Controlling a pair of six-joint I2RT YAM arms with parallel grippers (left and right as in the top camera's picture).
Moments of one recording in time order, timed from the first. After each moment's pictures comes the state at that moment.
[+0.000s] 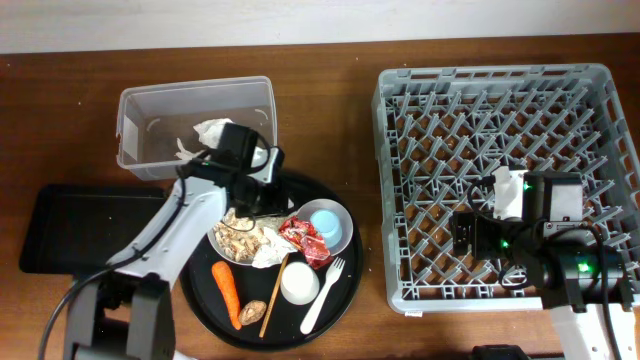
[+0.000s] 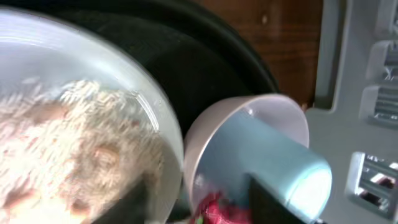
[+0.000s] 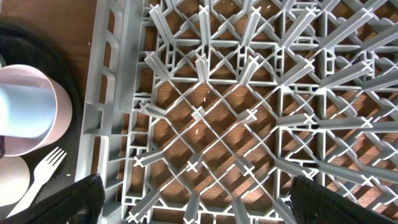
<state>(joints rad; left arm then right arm) -0.27 1.68 1.11 -0.72 0.44 -0.26 -0.02 0.96 0.98 -1.04 -0.11 -0.03</state>
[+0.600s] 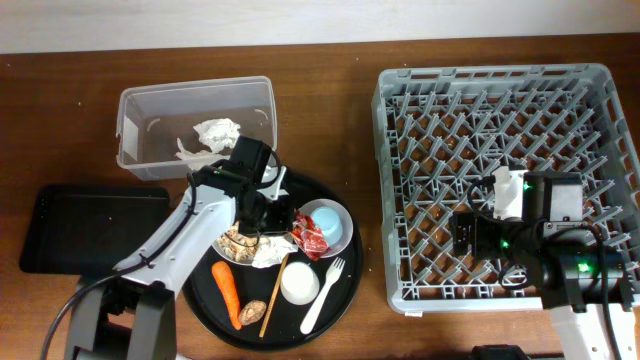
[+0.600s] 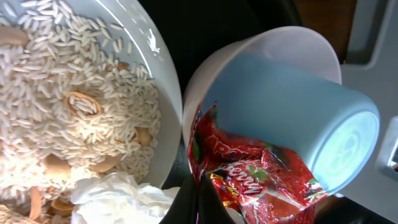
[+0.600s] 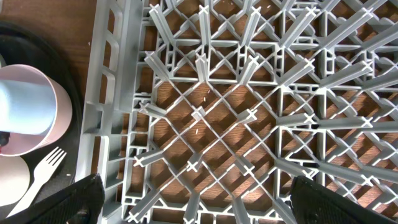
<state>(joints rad) -0.34 1.66 1.07 -0.80 0.39 -0.26 -0.02 0.96 0.98 -1.04 -0.11 -0.03</state>
